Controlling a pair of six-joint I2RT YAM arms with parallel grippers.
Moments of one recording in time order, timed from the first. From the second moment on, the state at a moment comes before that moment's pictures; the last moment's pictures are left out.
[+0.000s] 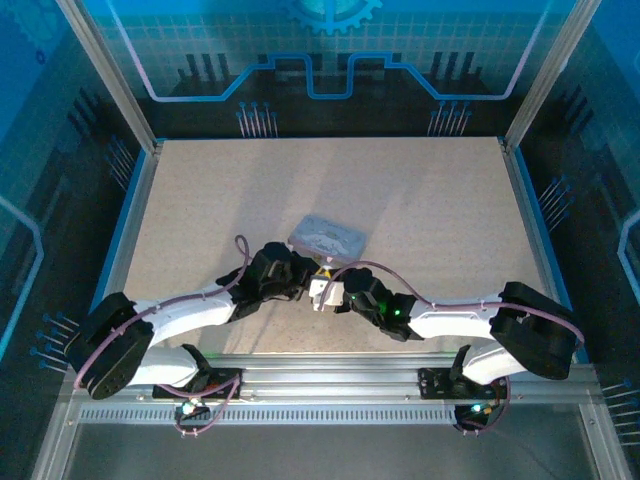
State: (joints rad) left arm -0.72 1.30 0.53 0.19 0.10 -1.63; right arm 1.04 1.41 0.52 0.38 0.34 -0.77
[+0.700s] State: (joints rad) left arm -0.70 1.33 0.54 0.20 0.09 -1.61; right arm 0.96 1.47 0.59 0.34 0.20 -0.75
